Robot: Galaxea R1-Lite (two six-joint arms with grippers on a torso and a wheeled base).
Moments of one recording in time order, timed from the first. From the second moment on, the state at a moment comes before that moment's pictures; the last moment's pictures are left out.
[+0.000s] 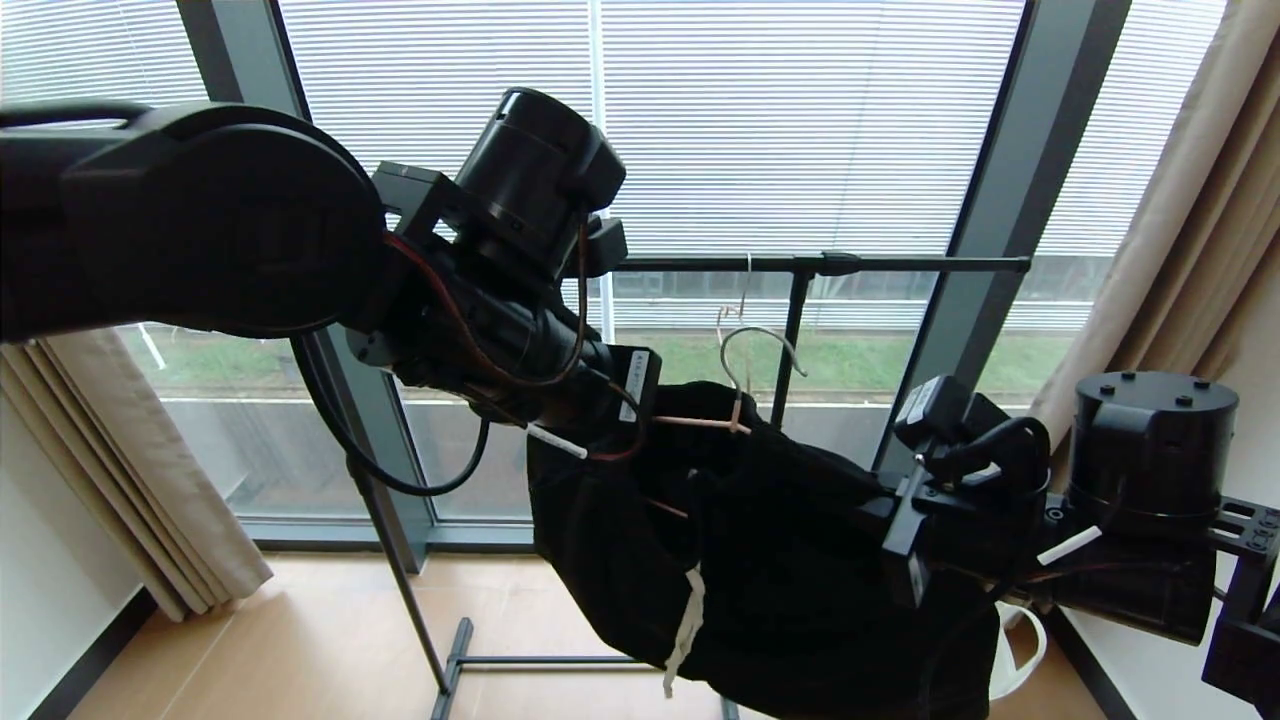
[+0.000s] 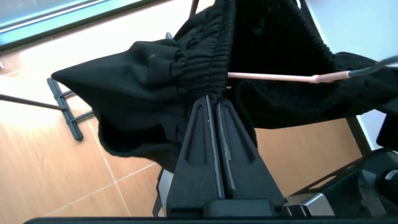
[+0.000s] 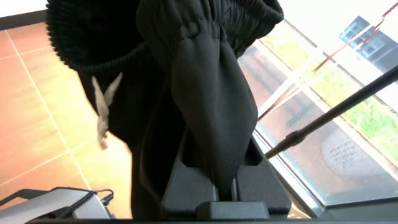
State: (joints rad) left arm -0.72 1.88 -1.72 0.63 0.08 -0.29; right arm 0.50 1.62 -0.54 -0.74 0.27 -0.27
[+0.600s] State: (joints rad) left arm -0.77 1.84 -1.71 0.63 0.07 -0.28; right arm 0.50 1.63 -0.54 -0.83 0.30 -0.14
